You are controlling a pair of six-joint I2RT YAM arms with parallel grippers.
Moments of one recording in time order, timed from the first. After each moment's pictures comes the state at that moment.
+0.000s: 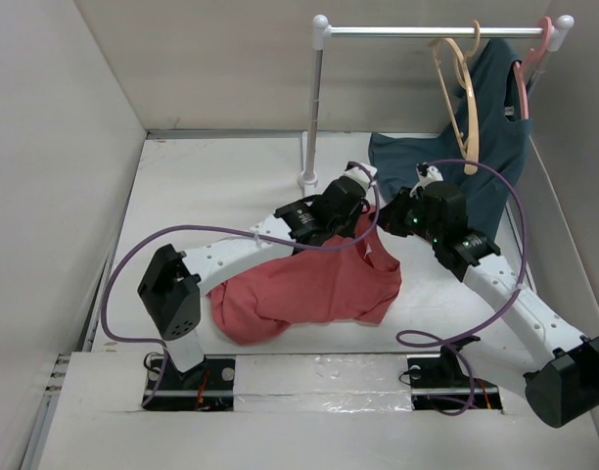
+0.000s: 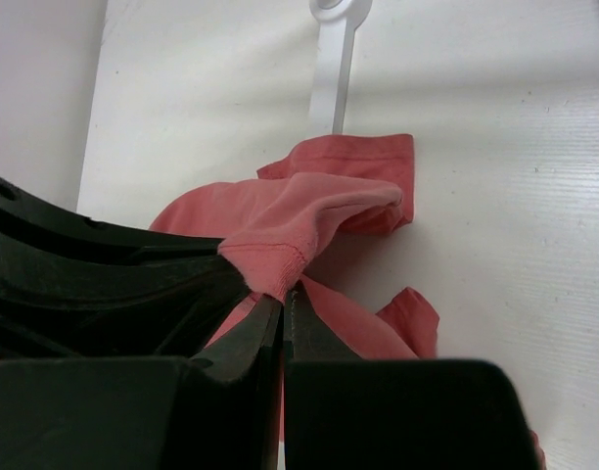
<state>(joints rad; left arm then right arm) -0.97 1.72 1.49 -0.41 -0.28 -0.30 0.39 1.07 0.89 -0.24 -0.14 0.64</state>
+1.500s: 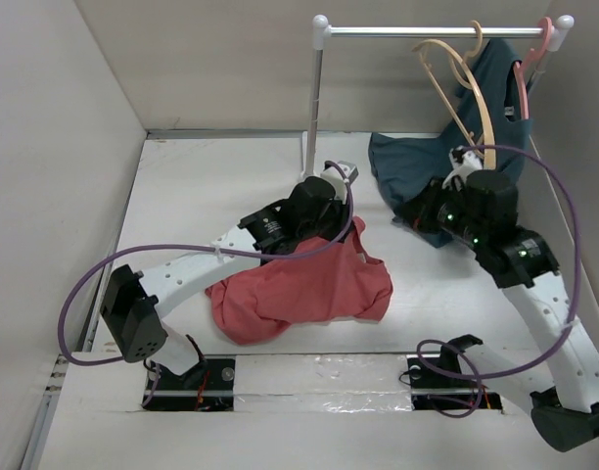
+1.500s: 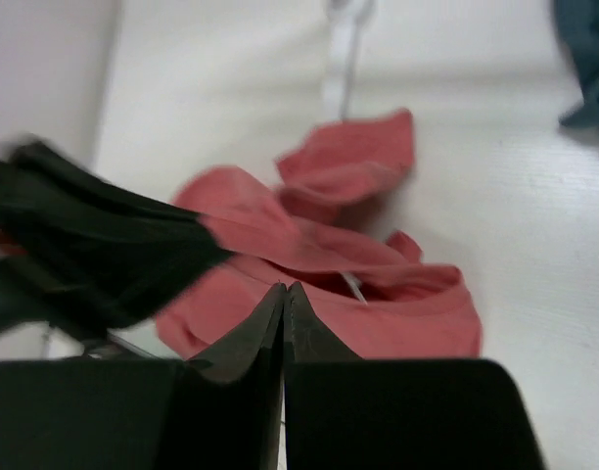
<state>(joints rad) -0.95 1.49 1.33 -0.34 -0.07 -0.43 0.38 0.93 1.13 -0.65 -0.17 0.57</state>
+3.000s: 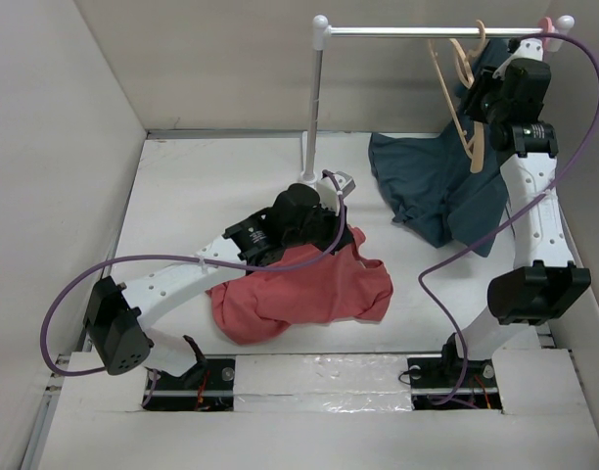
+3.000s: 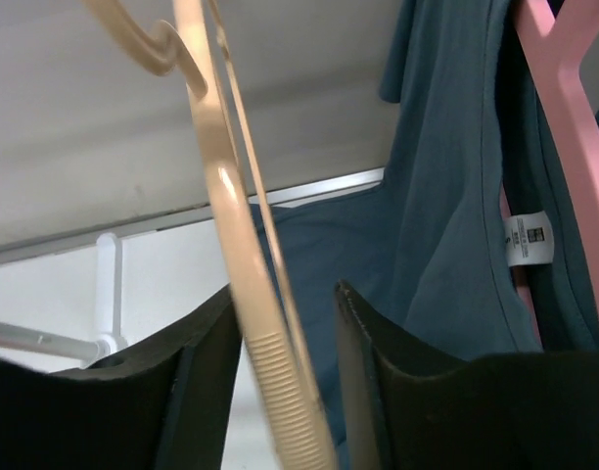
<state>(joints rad) -0.93 1.38 1.20 -0.26 0.13 -0.35 -0.06 1.62 1.90 -0.51 0.04 0.20</state>
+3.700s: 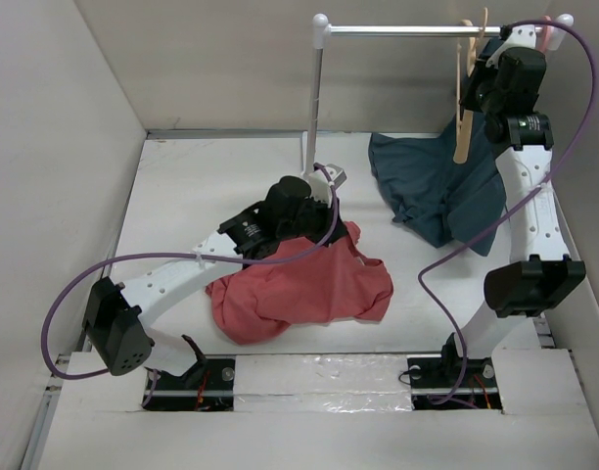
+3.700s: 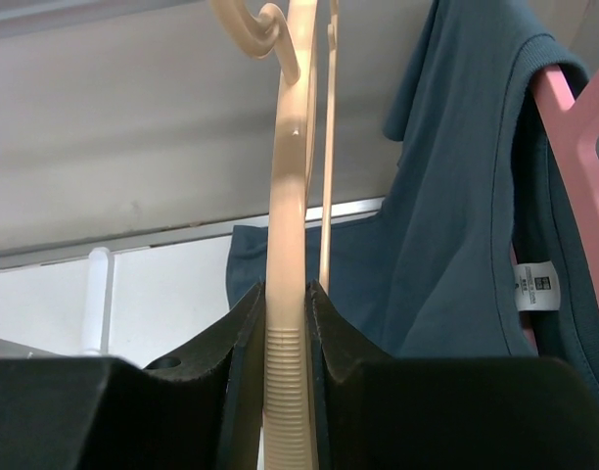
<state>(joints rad) -0.87 1.38 1.20 -0.26 0.18 -0.36 -0.01 1.69 2.01 -0.51 0.07 0.14</state>
